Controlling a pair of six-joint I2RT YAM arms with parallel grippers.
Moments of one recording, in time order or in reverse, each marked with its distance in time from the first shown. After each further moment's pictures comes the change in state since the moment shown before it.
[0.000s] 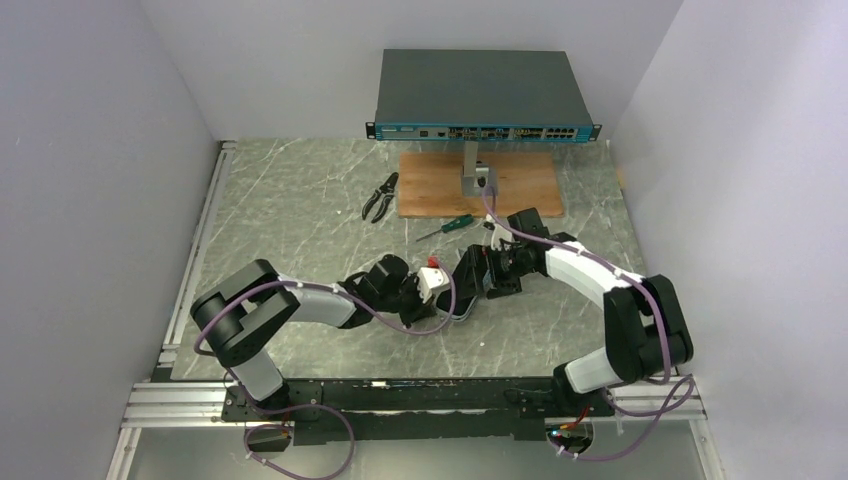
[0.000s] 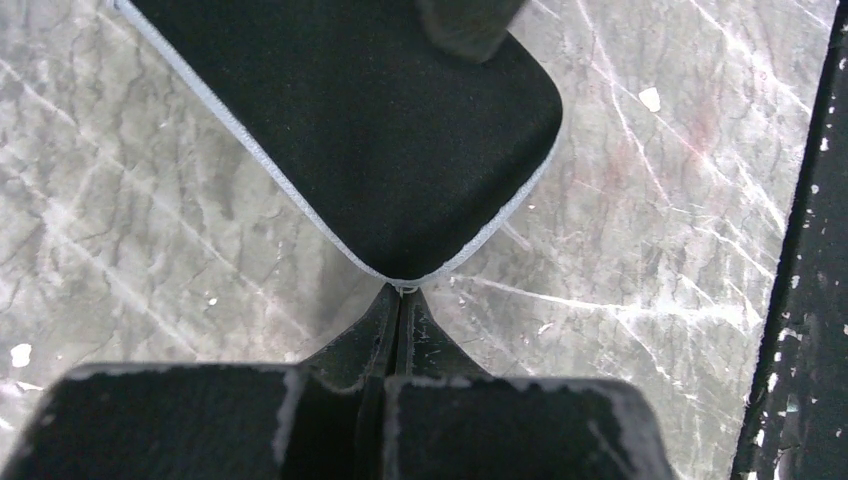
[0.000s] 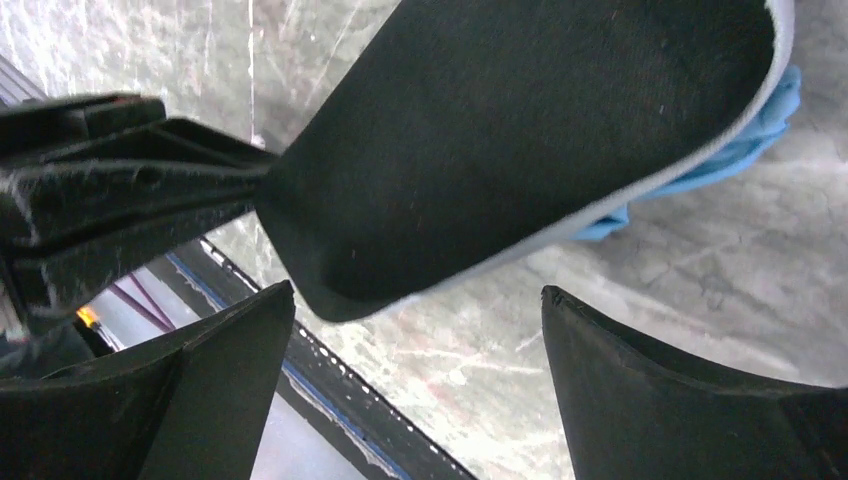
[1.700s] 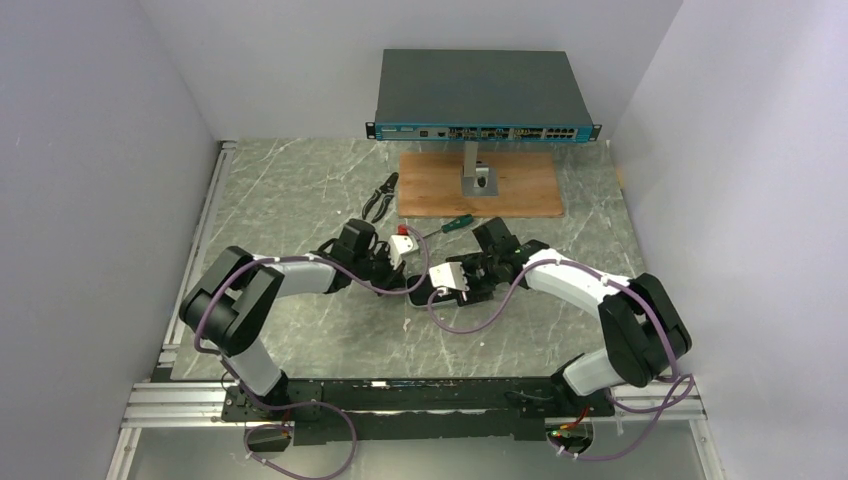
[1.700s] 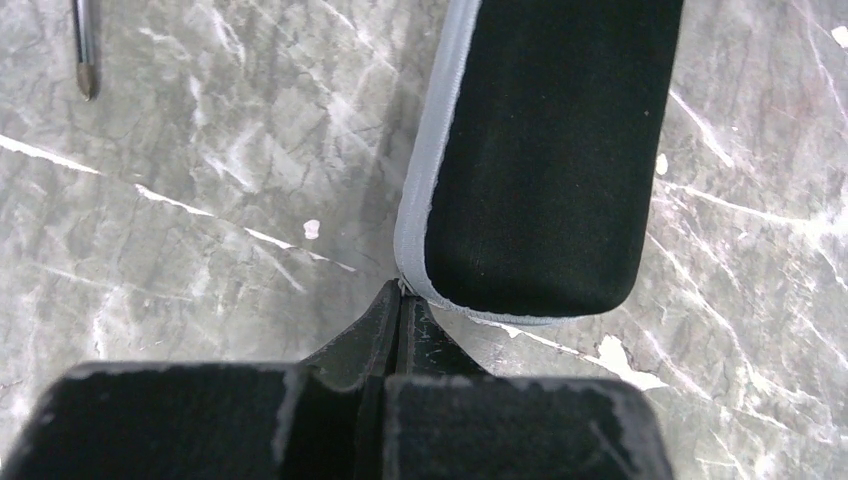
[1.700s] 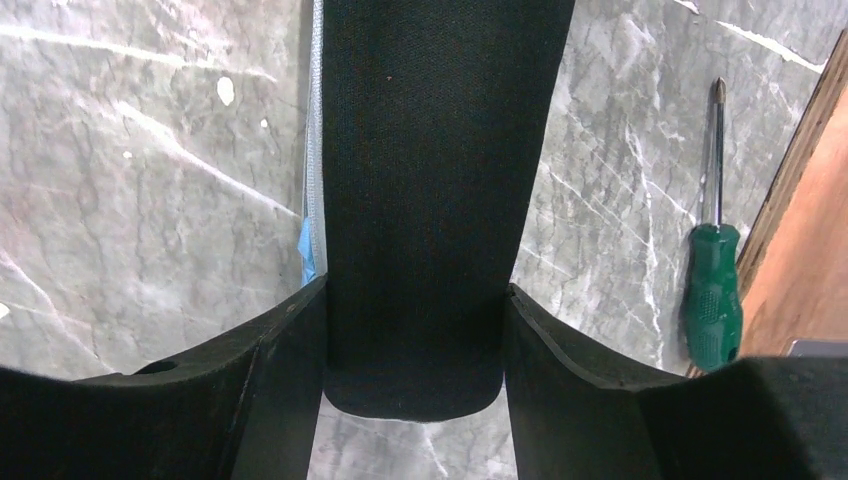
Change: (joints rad) left arm 0.322 0.005 0.101 -0.227 0.180 0.223; right arm 0.258 0.030 0.005 0.084 0.141 -1.462
